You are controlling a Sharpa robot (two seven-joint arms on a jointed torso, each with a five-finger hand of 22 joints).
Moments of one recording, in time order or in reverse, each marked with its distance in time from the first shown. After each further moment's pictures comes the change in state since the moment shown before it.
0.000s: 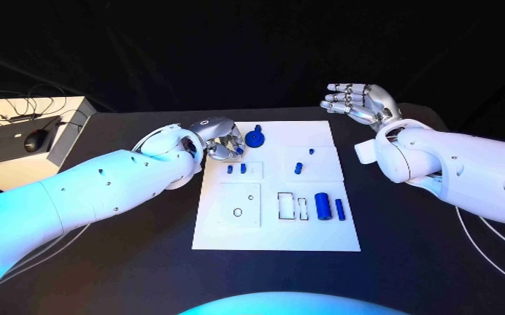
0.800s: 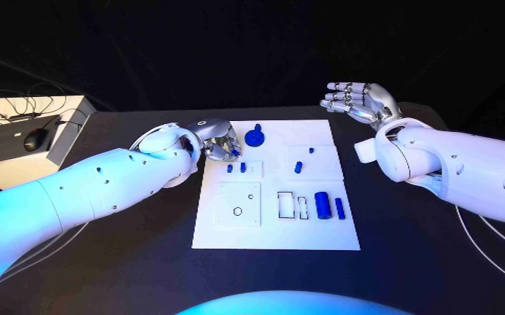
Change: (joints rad) left arm 0.000 -0.001 0.002 -0.017 -0.002 0.060 -0.025; left_hand 0.000 0.000 0.000 0.000 0.000 0.000 0.000 0.000 -0.001 0.000 0.000 -0.001 0.000 0.000 0.000 -0.004 0.001 0.000 0.000 0.000 0.000 0.000; right arm 0.000 0.001 0.000 -0.001 -0.002 0.001 0.000; right_hand 0.000 0.000 0.000 0.000 0.000 0.000 0.000 0.000 0.000 0.000 0.000 0.000 0.000 -0.004 0.004 0.000 0.000 0.000 -0.004 0.004 0.000 0.000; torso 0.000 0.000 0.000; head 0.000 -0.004
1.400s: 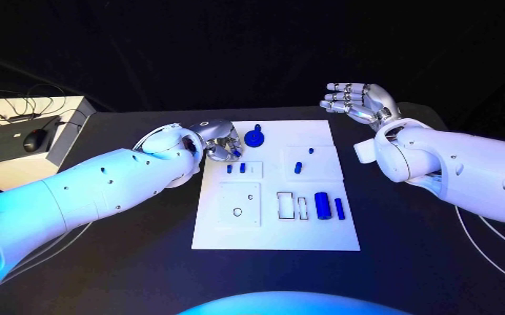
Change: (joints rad) left arm 0.000 0.016 0.001 -0.010 -0.003 0.007 -0.007; left_hand 0.000 0.000 0.000 0.000 0.000 0.000 0.000 -0.002 0.001 0.000 0.000 0.000 0.000 0.000 0.000 -0.004 0.003 0.000 0.000 0.000 0.000 0.000; right arm 0.000 0.000 0.000 0.000 -0.001 0.001 0.000; right_hand 0.000 0.000 0.000 0.000 0.000 0.000 0.000 0.000 0.000 0.000 0.000 0.000 0.000 0.000 0.000 0.000 0.000 0.000 0.000 0.000 0.000 0.000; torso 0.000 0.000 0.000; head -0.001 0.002
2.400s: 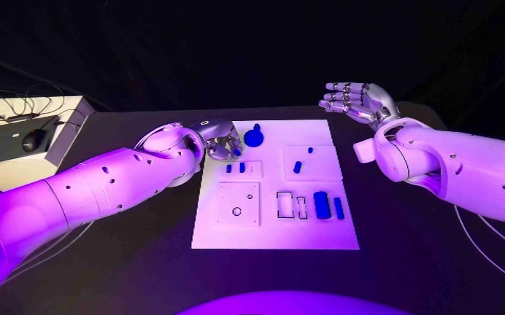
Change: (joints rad) left arm 0.001 0.012 0.001 -0.010 -0.002 0.003 -0.014; left_hand 0.000 0.000 -0.003 0.003 0.000 -0.004 0.003 0.003 0.000 -0.003 0.003 0.000 0.000 0.000 0.000 0.000 0.004 0.000 0.000 0.000 -0.011 -0.001; right arm 0.000 -0.003 0.000 0.005 0.000 0.001 -0.001; right_hand 0.000 0.000 -0.003 0.003 0.000 0.000 0.000 0.000 0.000 0.000 0.000 0.000 0.000 0.000 0.000 0.000 0.000 0.000 0.000 0.000 0.000 0.000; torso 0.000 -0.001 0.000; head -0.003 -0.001
